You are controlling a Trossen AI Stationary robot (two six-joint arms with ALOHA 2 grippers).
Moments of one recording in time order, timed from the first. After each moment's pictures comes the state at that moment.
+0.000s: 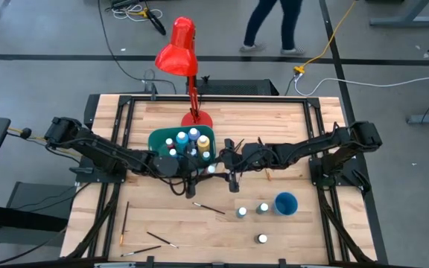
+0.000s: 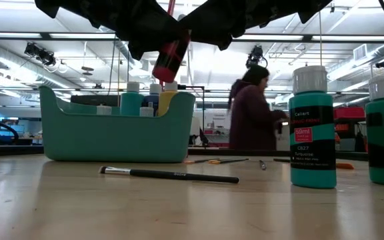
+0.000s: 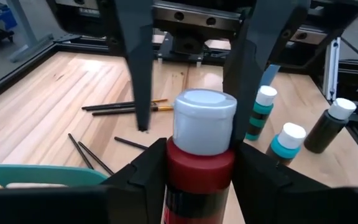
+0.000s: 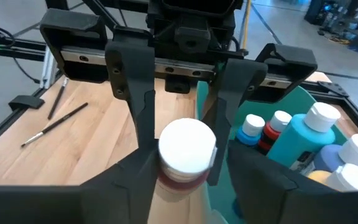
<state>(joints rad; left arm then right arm) -0.26 1.40 0.75 0.31 -0.35 -0.19 0.13 1.59 0.99 0.27 0.04 -0.09</state>
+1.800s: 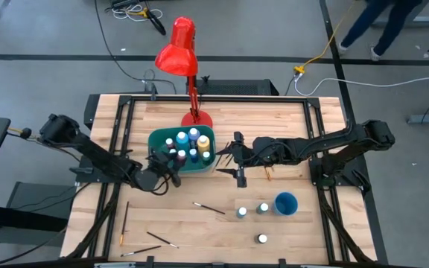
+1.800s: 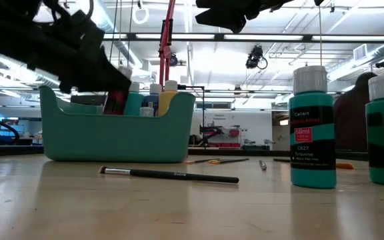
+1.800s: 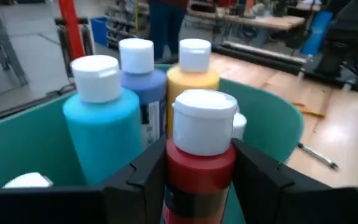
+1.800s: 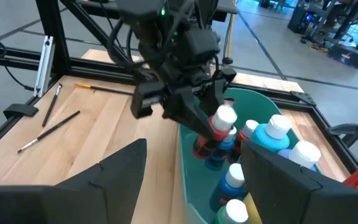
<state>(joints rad) -0.44 1.32 0.34 0.57 -1.09 -0.48 0.13 1.44 0.99 0.14 0.10 -0.11</state>
